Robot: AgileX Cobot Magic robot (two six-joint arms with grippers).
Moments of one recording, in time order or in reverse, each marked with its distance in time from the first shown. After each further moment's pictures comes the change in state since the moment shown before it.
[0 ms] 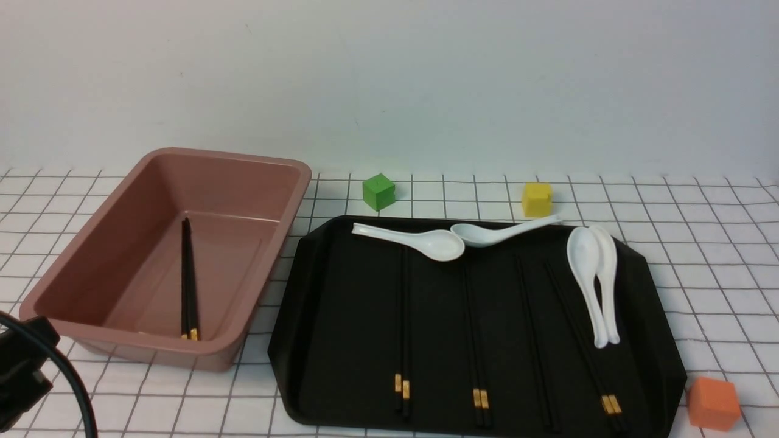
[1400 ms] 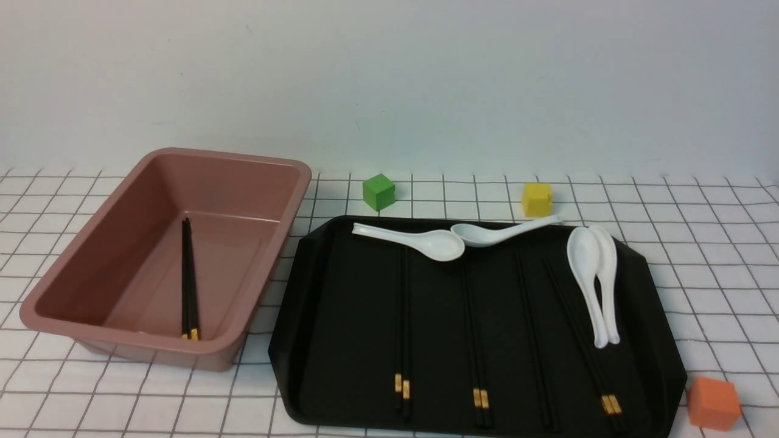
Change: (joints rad) right arm 0.000 0.000 0.000 0.000 0.000 0.000; left arm 0.000 -0.500 0.291 0.202 0.295 0.000
